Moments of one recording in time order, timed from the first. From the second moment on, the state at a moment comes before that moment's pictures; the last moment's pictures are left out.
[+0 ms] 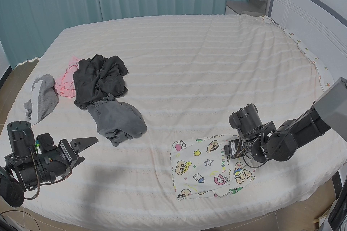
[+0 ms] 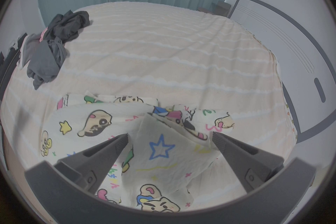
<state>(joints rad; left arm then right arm) -0.13 1.47 -0.21 -0.84 -0.31 -0.84 0.58 2.05 -0.98 -0.19 -0.56 0.28</state>
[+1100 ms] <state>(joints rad) -0.11 1.48 -0.21 -0.84 -0.31 -0.84 0.40 1.80 -0.52 -0.33 -0.44 0.26</state>
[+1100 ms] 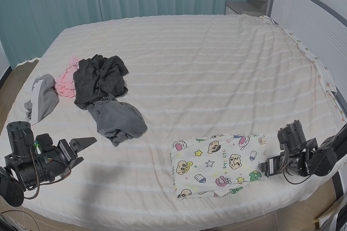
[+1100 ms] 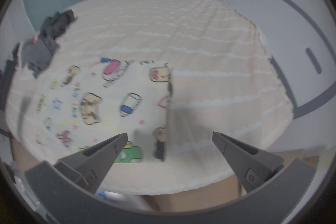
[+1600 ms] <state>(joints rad) -0.32 1.63 -0.22 -0.84 -0.29 -0.76 0.08 1.69 -0.48 -0.48 0.32 0.34</state>
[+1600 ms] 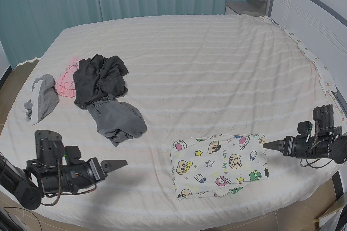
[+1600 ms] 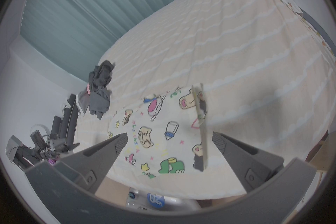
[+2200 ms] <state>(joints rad) -0.57 2.15 -0.68 -0.90 -0.26 -0.74 0.01 1.91 -0.49 -0.74 0.43 0.31</state>
